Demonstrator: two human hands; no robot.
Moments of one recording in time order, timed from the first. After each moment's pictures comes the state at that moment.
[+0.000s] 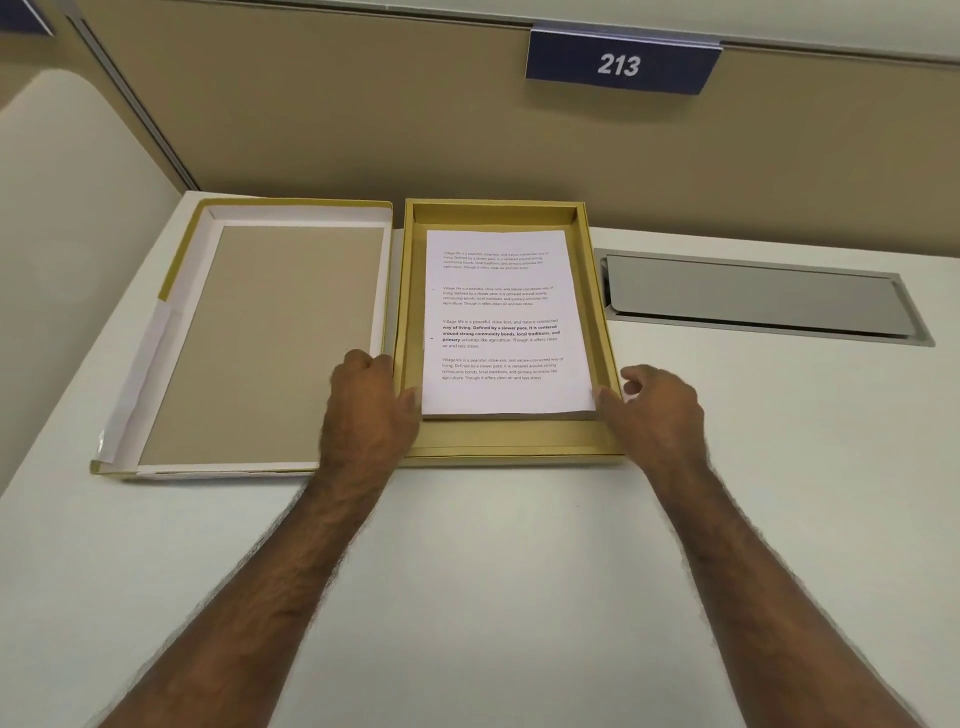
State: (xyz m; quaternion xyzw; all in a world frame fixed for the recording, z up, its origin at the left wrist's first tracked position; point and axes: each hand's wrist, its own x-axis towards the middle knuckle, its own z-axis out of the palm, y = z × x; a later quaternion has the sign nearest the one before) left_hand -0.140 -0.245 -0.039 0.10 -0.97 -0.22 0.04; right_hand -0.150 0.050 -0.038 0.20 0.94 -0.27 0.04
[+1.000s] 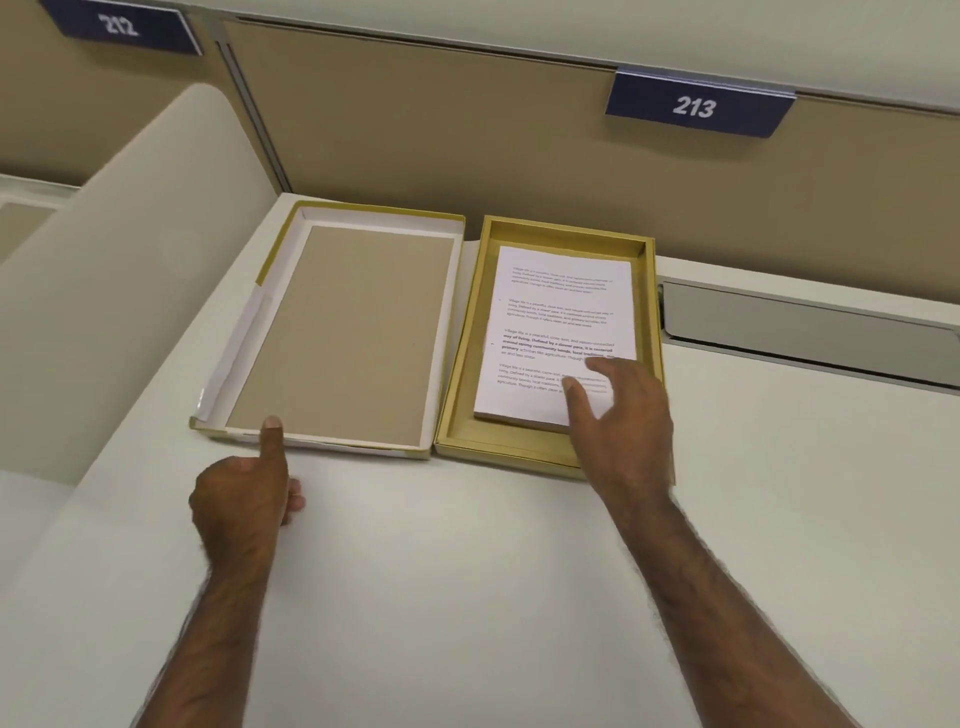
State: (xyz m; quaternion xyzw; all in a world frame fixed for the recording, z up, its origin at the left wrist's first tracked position) left_hand -0.028 -0.379 -0.050 0.52 -0.74 -0.41 0.09; right_hand -0.113 -0.049 -0.012 0.05 0.93 -0.35 -0.13
